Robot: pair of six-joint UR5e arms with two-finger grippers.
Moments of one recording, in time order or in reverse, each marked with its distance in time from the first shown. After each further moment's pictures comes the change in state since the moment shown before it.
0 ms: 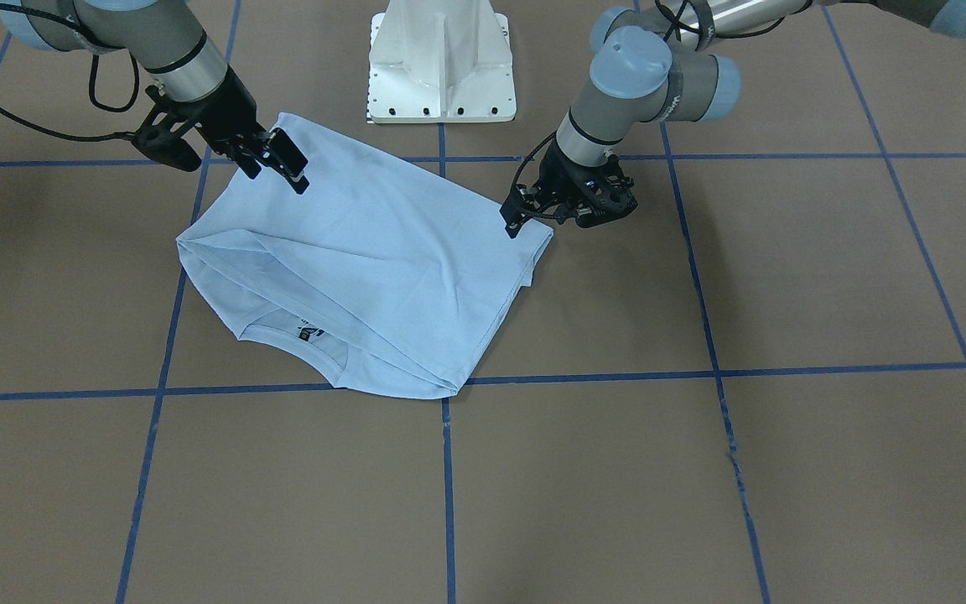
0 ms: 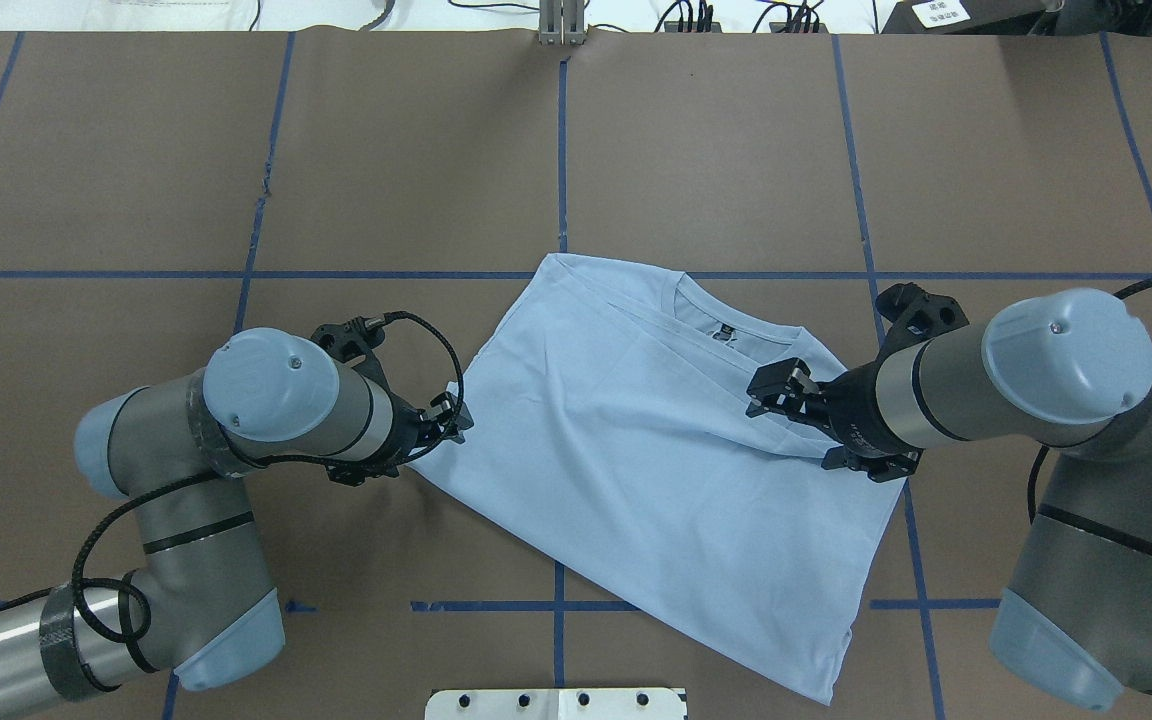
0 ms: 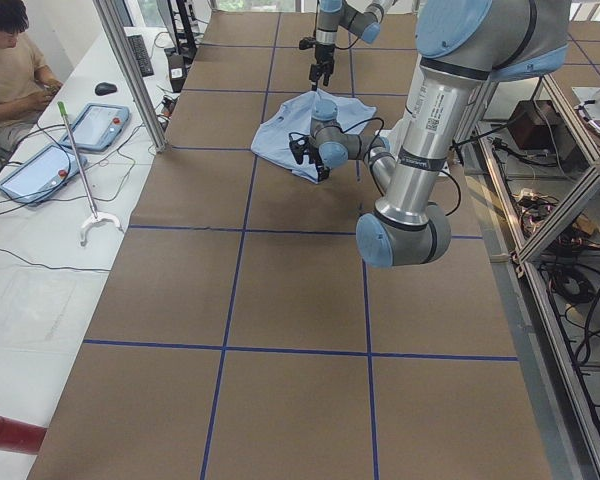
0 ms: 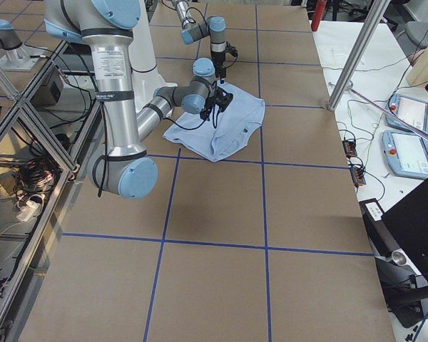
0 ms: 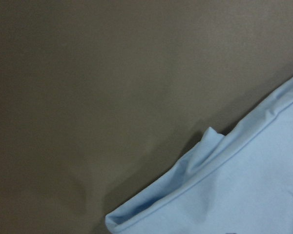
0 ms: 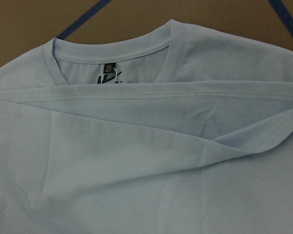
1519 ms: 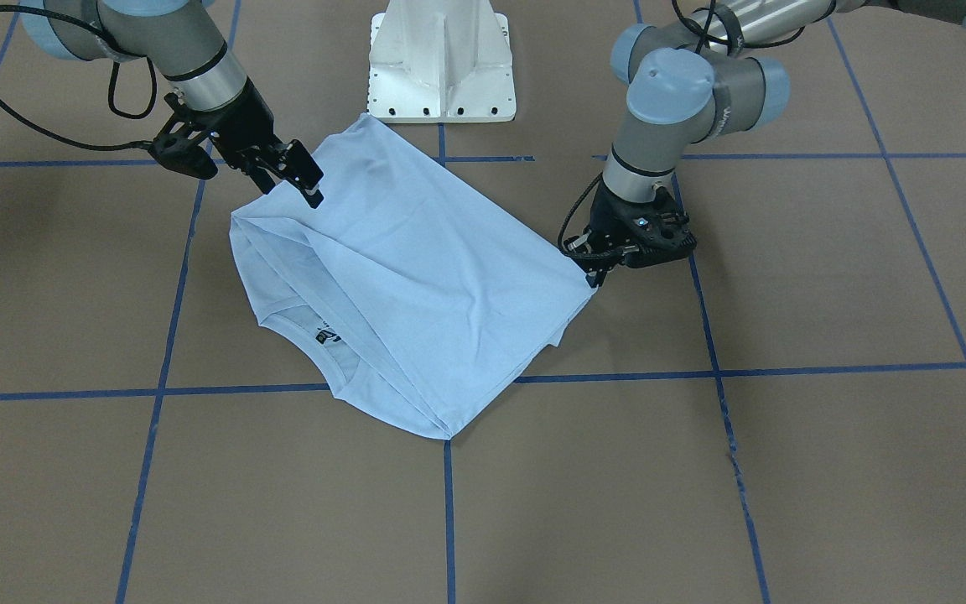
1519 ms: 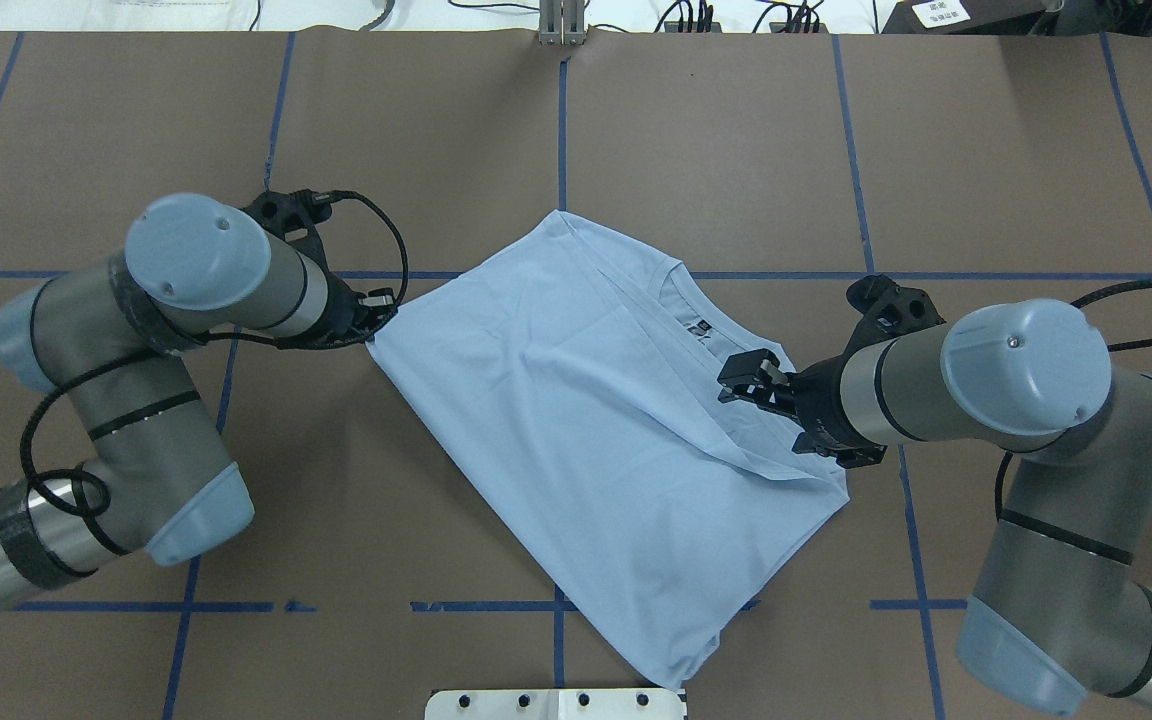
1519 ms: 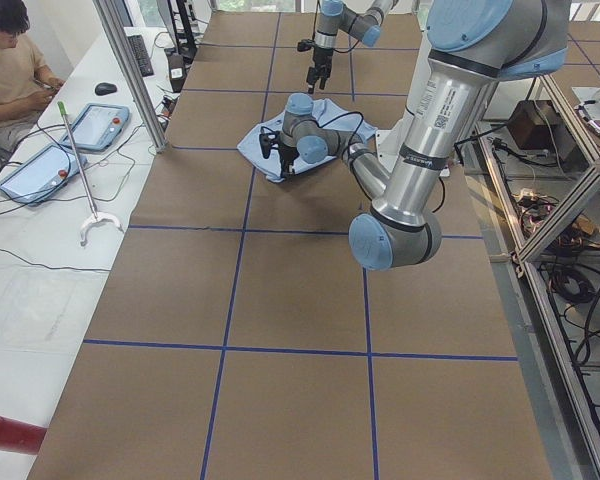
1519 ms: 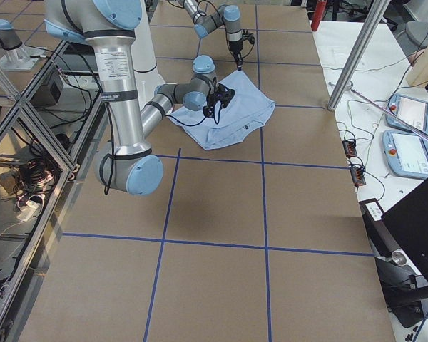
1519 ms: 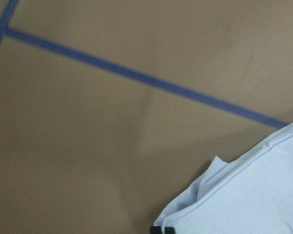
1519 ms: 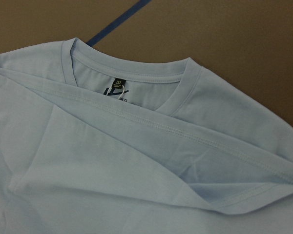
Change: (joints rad) left arm -0.230 -0.033 0.022 0.072 0.006 0.336; right arm -0.039 0.063 -0.019 -0.008 -0.117 0.001
